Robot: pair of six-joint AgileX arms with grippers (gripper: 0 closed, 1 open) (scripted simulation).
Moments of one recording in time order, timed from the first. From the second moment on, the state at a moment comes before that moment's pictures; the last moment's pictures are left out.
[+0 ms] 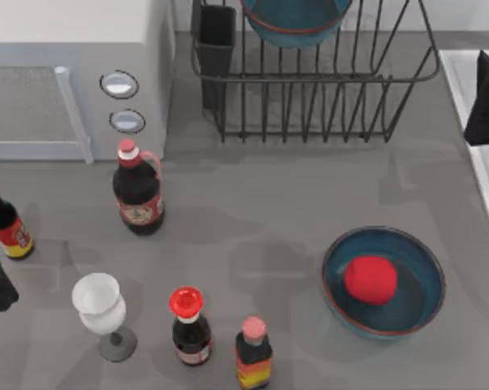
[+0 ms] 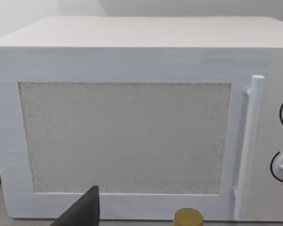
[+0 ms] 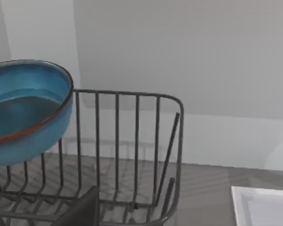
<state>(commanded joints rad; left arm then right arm) 0.00 0.00 0.00 0.00 0.00 0.00 0.31 1.03 0.53 0.40 0.19 0.04</state>
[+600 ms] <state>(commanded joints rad) 0.00 0.00 0.00 0.00 0.00 0.00 0.03 0.10 0.03 0.04 0.00 0.01</state>
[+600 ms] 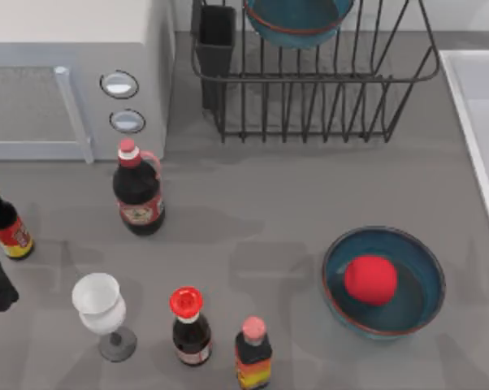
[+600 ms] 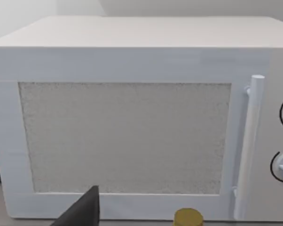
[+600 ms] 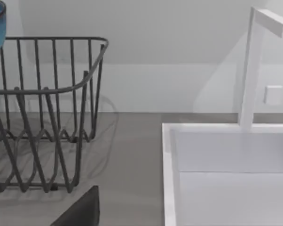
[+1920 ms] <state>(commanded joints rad) 0.00 0.00 0.00 0.00 0.00 0.00 0.00 0.00 0.00 0.00 0.00 0.00</state>
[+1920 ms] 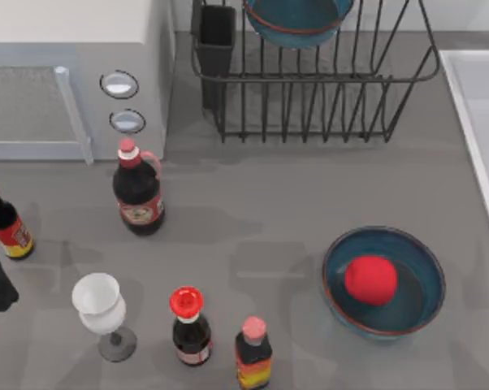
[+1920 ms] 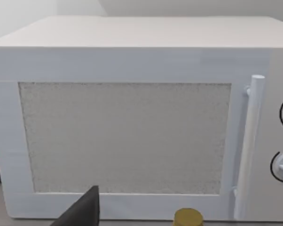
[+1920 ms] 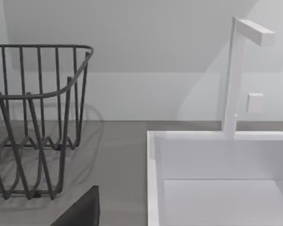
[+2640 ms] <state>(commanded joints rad) 0.00 0.00 0.00 0.00 0.00 0.00 0.03 0.06 0.06 -0.05 0.00 0.03</state>
